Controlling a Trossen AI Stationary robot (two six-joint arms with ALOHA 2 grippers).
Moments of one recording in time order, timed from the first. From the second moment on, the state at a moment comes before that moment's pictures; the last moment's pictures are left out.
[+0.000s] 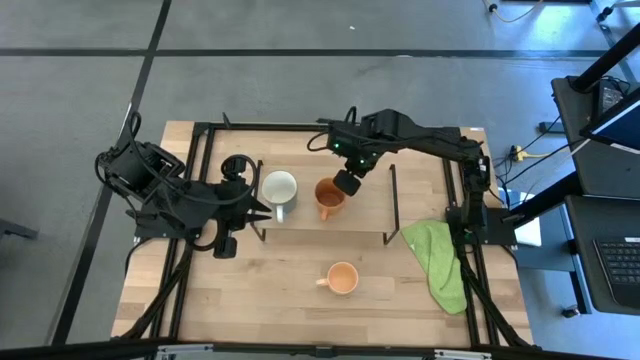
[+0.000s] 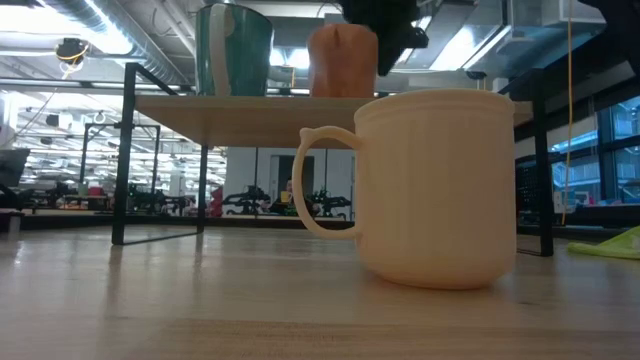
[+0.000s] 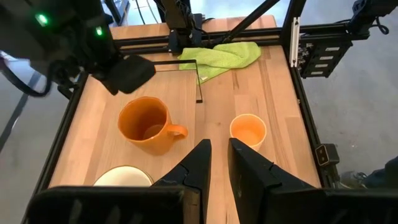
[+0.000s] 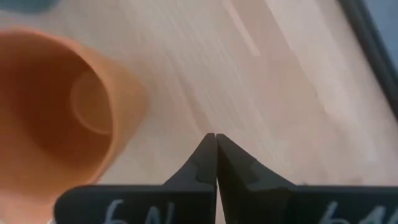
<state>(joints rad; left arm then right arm) -0.51 1.59 2.32 -1.48 -0.46 -0.30 -0.16 1.95 2.18 -1.57 0.09 0.40</state>
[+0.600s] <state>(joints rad) -0.51 1.59 2.32 -1.51 -0.46 -0.30 -0.10 1.95 2.12 -1.44 -0.07 0.44</state>
